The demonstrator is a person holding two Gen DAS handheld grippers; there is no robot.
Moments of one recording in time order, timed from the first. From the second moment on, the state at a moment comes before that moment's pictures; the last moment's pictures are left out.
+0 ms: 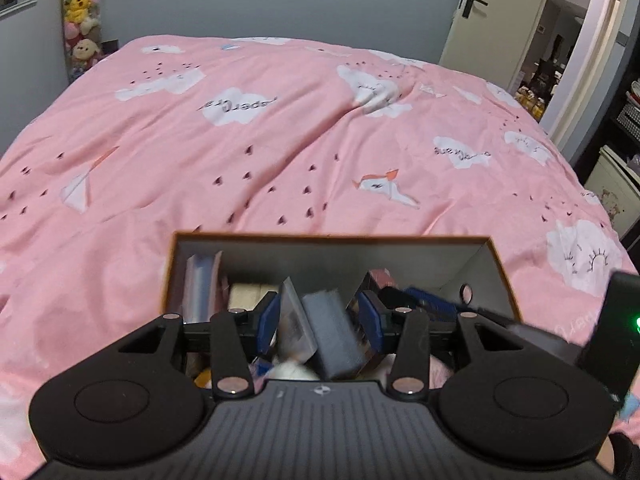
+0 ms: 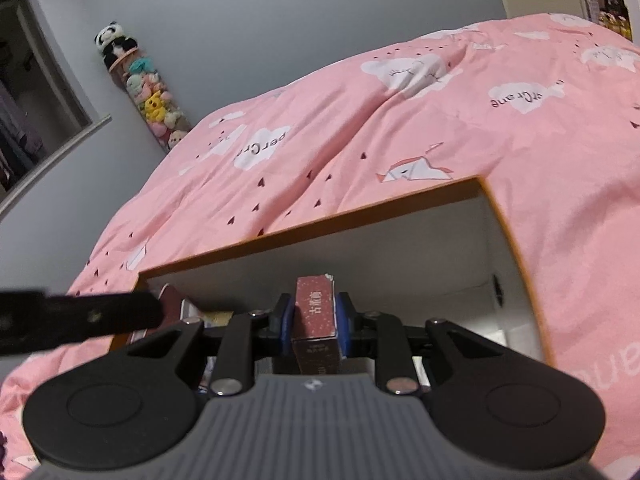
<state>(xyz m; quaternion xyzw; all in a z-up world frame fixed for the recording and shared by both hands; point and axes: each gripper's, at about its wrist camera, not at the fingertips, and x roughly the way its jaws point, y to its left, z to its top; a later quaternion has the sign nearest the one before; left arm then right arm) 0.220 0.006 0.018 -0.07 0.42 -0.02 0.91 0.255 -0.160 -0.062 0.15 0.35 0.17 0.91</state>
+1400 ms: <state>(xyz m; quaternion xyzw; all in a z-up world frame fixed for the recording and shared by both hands) 0.077 0.020 0.018 -0.06 0.38 -0.02 0.92 0.093 -0.155 0.012 0.03 0.26 0.21 0.94</state>
